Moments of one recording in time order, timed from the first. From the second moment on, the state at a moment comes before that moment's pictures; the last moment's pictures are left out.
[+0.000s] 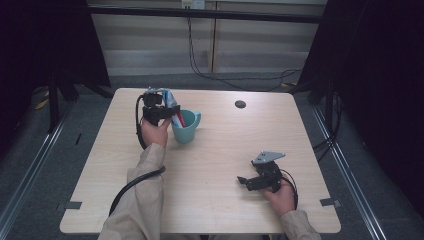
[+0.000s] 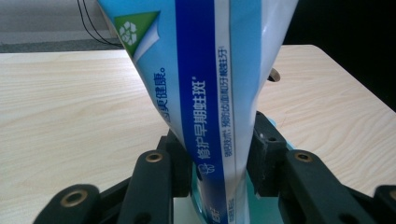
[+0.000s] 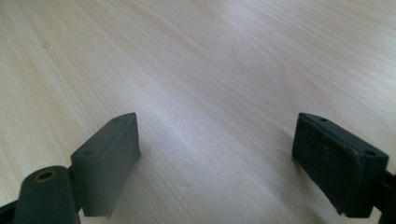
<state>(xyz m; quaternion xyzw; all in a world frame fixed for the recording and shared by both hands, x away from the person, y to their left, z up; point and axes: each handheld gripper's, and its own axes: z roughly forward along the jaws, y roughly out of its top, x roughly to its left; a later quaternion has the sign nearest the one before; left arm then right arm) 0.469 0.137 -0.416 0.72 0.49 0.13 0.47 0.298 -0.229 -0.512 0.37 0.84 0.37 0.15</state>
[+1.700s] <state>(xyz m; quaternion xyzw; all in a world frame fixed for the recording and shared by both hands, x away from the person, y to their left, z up) 0.469 0.138 -0.419 0.73 0.50 0.13 0.46 0.297 -0.229 -0.512 0.38 0.84 0.37 0.15</state>
